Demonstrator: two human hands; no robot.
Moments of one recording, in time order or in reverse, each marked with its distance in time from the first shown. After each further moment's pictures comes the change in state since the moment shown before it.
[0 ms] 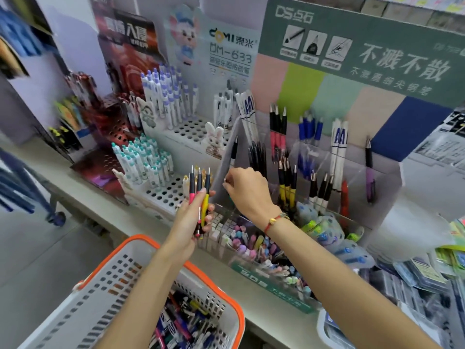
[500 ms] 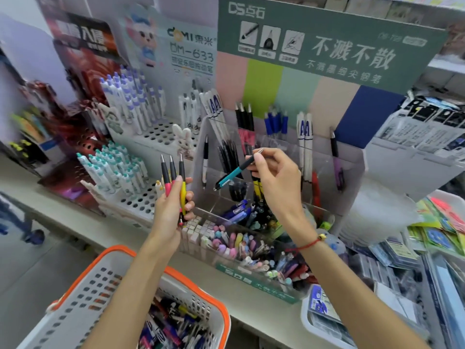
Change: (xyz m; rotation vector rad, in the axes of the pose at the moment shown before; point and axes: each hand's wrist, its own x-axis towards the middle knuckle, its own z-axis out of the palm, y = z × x) left_hand 0.006 0.010 0.029 -0.023 0.022 0.114; right_hand -0.048 0.045 -0.063 0.970 0.438 0.315
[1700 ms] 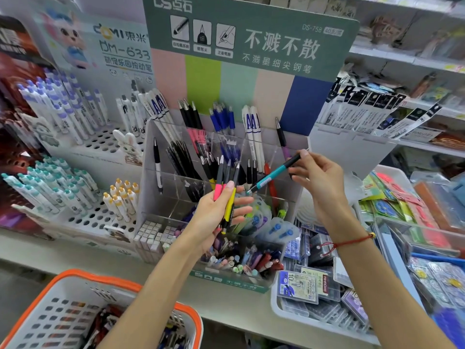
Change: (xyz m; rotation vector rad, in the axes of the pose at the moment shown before) left_hand -0.025 -0.045 0.109 0.250 -0.398 -0.228; right_hand -0.002 -0.004 -0.132 0.195 0.327 0.350
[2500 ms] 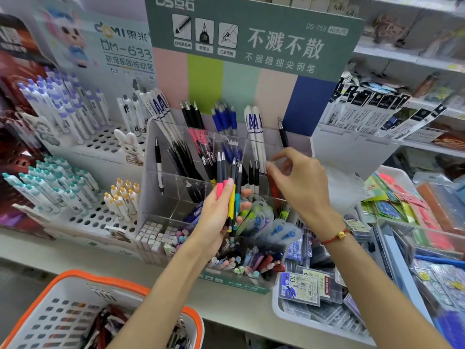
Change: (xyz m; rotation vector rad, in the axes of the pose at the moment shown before) left_hand 0.002 -0.002 0.008 -0.112 0.066 0.017; right_hand 0.000 0.012 0.020 -0.967 -0.042 -0.632
